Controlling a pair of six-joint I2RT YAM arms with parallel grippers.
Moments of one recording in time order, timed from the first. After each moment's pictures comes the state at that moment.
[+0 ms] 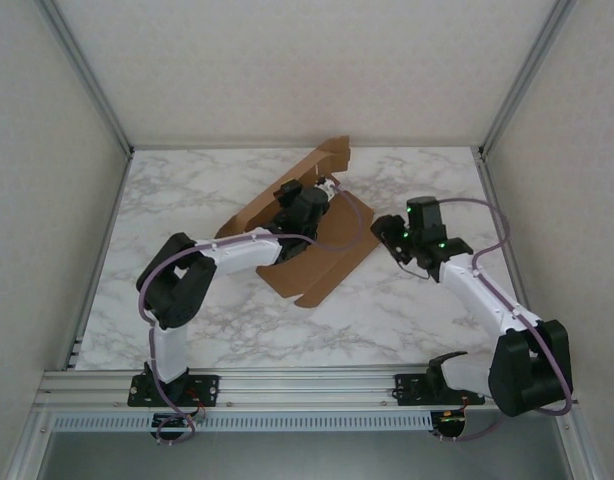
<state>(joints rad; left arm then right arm) -0.74 1.93 1.29 0.27 -0.92 0.89 0.29 1.25 0.85 -0.36 -0.20 0.99</state>
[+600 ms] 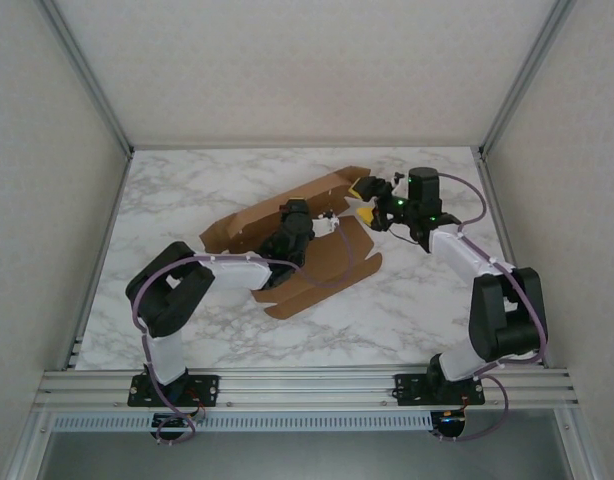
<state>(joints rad) -0.78 1.86 0.99 0.64 -0.72 1.35 0.25 1.54 1.00 0.06 -0.68 1.19</state>
